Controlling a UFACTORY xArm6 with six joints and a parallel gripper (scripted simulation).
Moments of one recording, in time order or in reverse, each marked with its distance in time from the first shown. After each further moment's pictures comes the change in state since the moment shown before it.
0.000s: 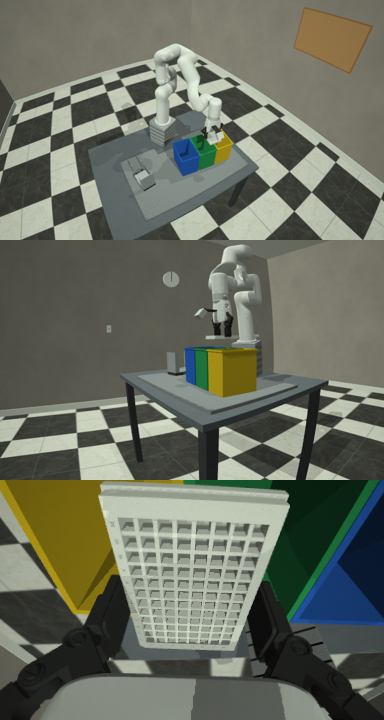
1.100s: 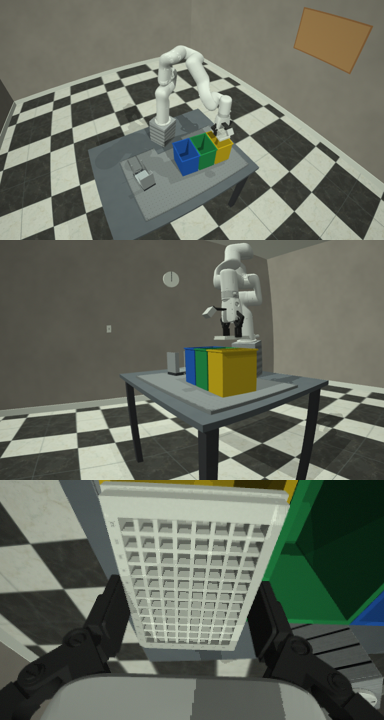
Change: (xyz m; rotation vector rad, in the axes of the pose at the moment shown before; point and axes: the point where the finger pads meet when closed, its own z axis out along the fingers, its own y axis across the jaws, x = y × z) arm -0.002 -0.075 0.003 -0.002 0.000 0.001
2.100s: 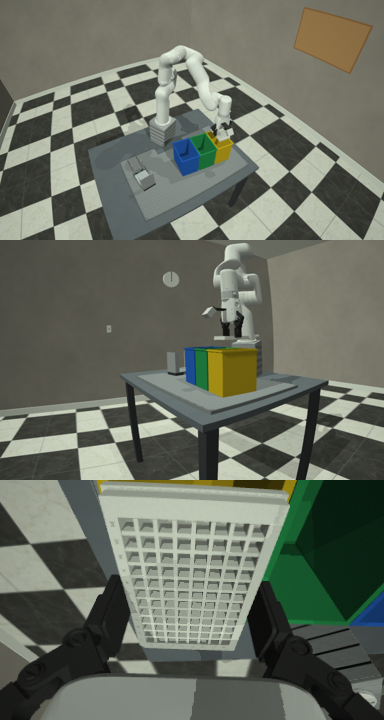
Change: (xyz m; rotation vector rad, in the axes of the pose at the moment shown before) arm 0.000 0.001 0.001 0.001 0.001 0.000
